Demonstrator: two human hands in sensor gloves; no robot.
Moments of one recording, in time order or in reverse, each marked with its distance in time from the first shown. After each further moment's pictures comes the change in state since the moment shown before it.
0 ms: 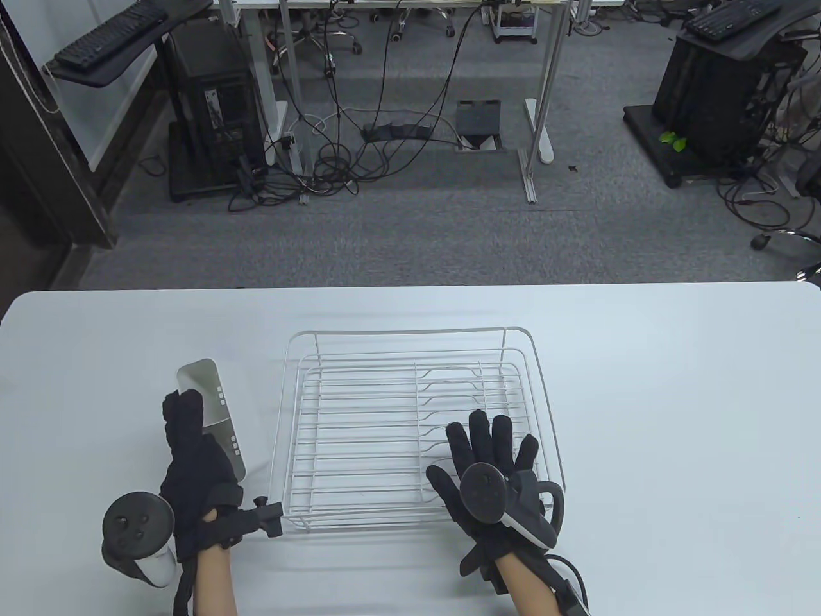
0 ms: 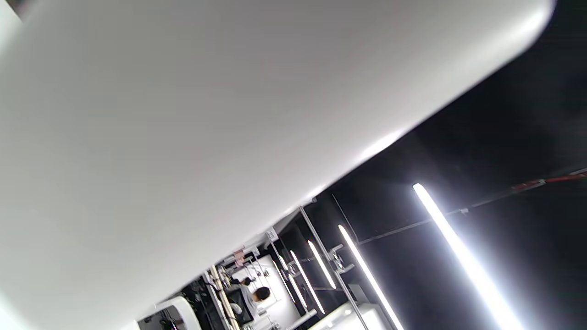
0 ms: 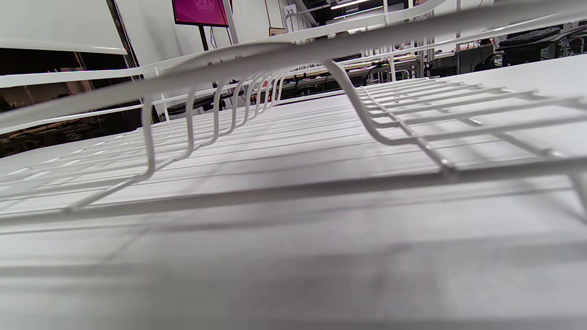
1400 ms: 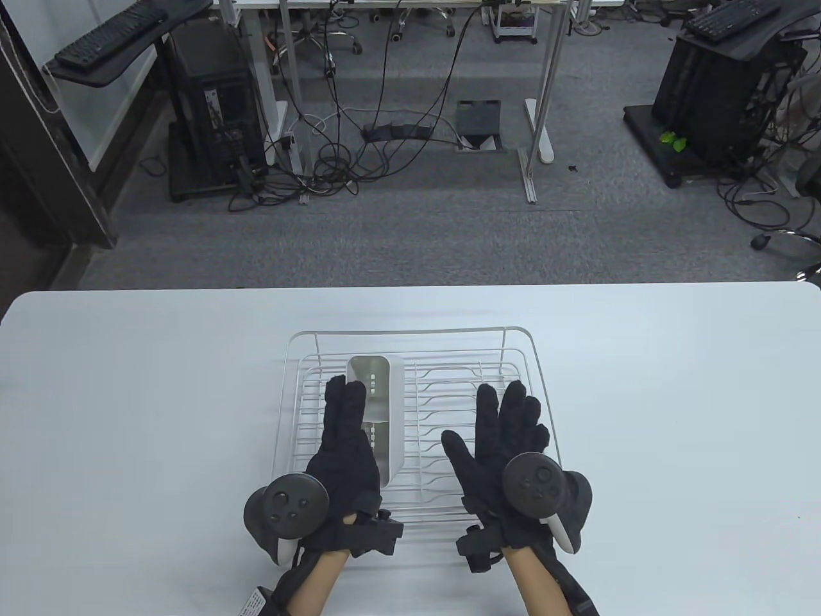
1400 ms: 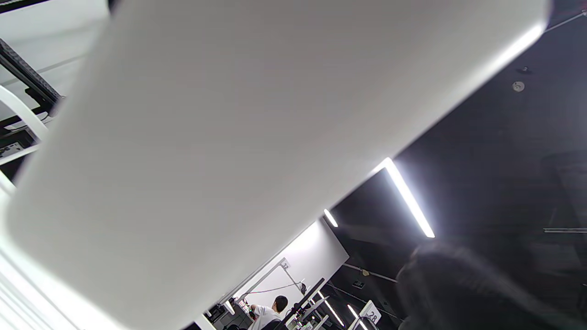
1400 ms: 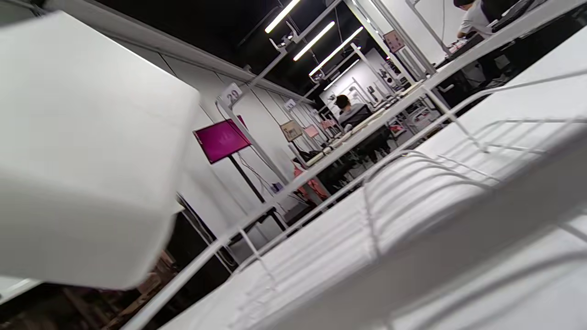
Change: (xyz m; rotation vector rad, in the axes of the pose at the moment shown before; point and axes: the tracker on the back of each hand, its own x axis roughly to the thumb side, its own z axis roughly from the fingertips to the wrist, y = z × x) left_hand 0.084 -0.119 0.051 -0.295 -0.248 -0.036; right_hand -0.002 -0.063 0.012 -0.303 -0.019 -0.531
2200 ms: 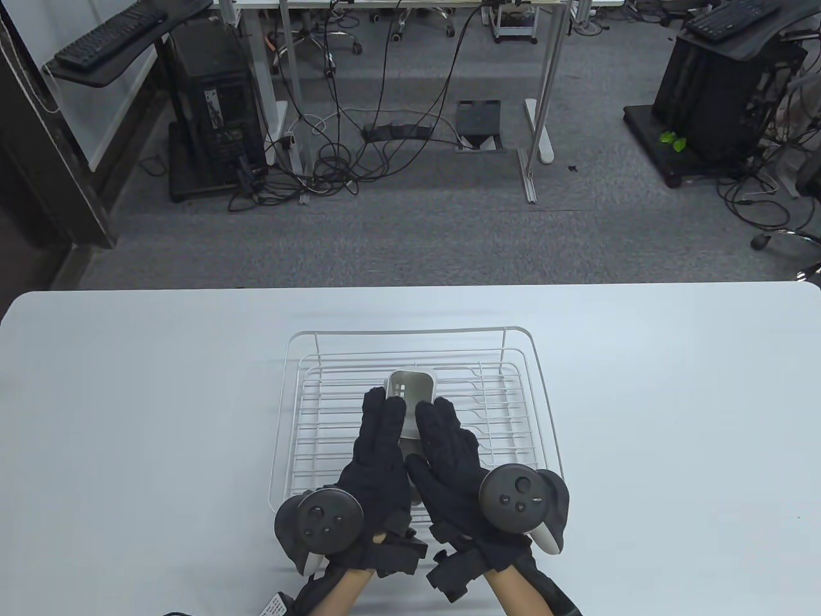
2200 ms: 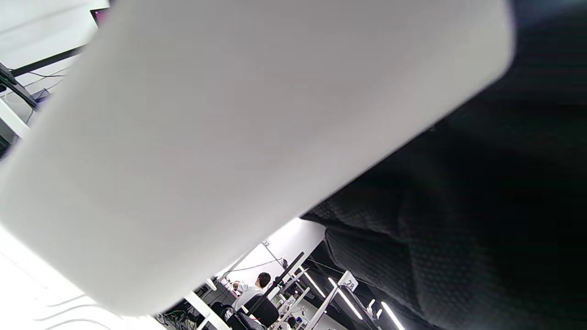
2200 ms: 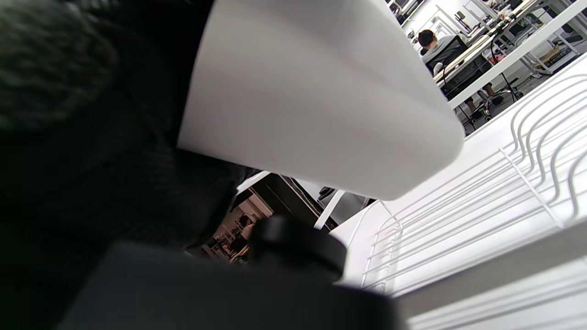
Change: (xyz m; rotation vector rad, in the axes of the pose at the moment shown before) left_hand 0.027 -0.023 0.014 -0.077 -0.083 -0.003; right_hand 0.046 0.013 0.008 0.185 -0.195 -0.163
